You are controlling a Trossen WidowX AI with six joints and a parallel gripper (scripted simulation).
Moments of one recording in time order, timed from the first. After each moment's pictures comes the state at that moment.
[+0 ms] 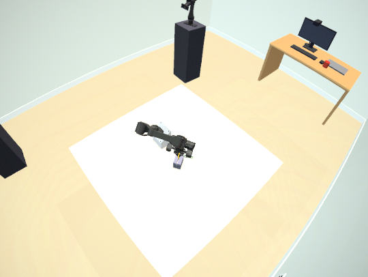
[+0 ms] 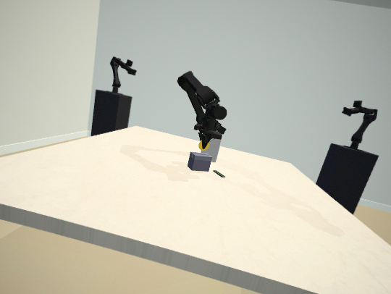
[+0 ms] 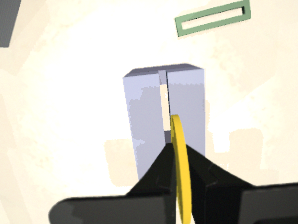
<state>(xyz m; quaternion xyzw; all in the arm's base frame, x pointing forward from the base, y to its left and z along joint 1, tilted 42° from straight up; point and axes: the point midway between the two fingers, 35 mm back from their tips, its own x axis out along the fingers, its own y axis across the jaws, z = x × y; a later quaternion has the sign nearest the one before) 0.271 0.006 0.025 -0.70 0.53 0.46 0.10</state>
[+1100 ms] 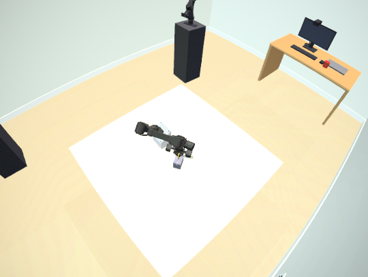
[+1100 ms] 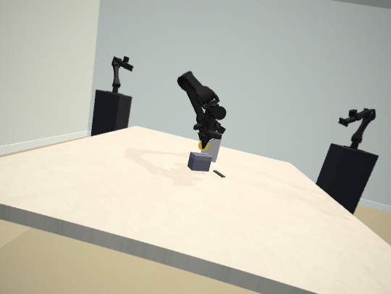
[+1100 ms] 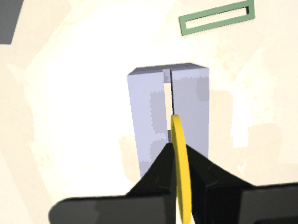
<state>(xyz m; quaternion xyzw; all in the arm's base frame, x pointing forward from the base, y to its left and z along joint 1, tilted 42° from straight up) 0.269 0.004 0.027 -0.70 0.53 0.46 0.09</state>
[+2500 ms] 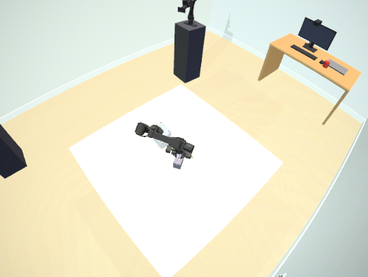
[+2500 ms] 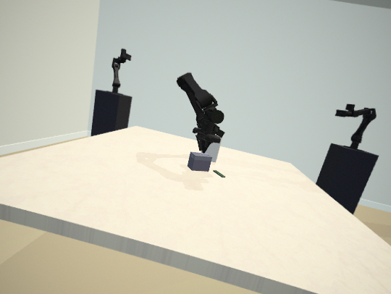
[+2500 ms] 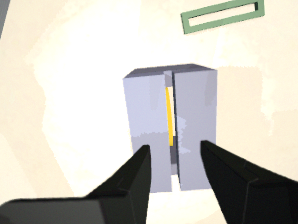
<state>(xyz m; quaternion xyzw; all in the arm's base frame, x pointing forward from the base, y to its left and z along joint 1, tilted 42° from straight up) 0.270 -0.008 0.014 -0.70 0.53 0.47 0.09</state>
